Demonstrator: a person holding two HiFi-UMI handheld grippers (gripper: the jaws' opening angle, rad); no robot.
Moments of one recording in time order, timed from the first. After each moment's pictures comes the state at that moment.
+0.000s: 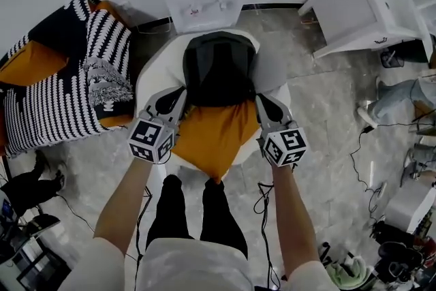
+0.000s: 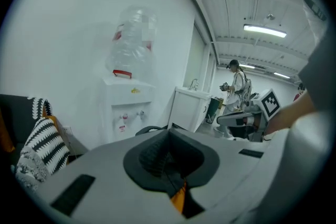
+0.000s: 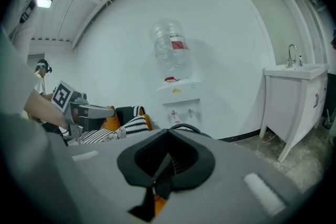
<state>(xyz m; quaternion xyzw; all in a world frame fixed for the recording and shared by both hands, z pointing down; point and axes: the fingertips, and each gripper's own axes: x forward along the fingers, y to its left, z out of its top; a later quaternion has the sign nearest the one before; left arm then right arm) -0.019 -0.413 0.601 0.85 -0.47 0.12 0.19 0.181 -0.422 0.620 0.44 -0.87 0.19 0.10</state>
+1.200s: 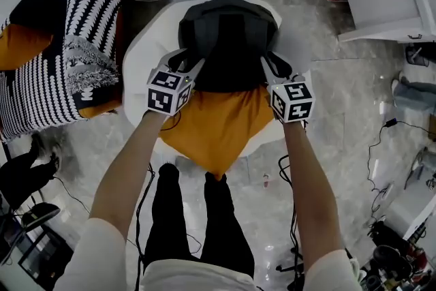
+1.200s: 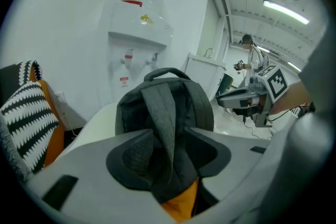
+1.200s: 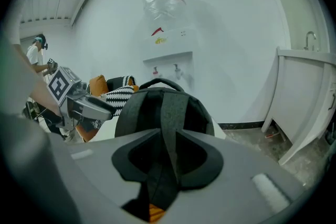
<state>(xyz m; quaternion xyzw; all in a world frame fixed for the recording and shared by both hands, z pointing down) -0.002 -0.497 0.815 0.81 -0.47 0.24 0.26 0.184 -0.528 0.804 0.41 -0.87 0.19 0.22</state>
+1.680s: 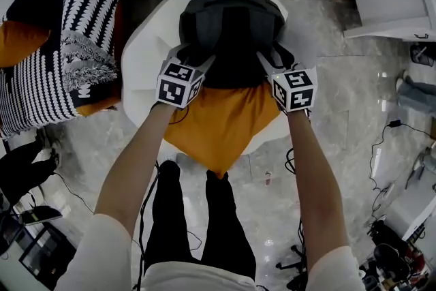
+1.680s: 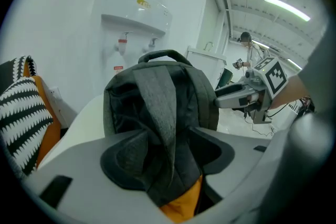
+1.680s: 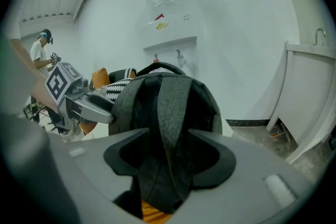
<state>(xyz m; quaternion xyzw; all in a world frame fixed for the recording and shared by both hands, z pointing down) 0.014 -0.506 0.851 0.81 -0.46 0.26 0.27 0.173 -0.542 0.841 0.38 -0.87 0.19 0.24</state>
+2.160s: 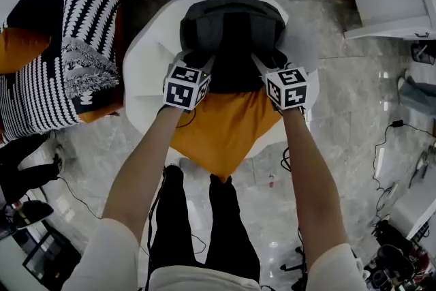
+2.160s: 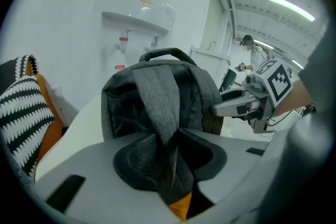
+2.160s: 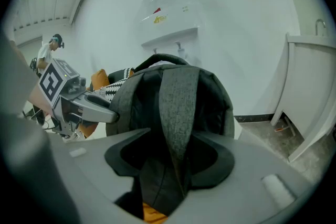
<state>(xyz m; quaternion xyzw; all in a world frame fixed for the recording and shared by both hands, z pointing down) 0.020 -0.515 0.856 0.79 -0.47 0.26 0.28 0.154 -0.547 0.859 0.38 -0.87 0.22 0.24</state>
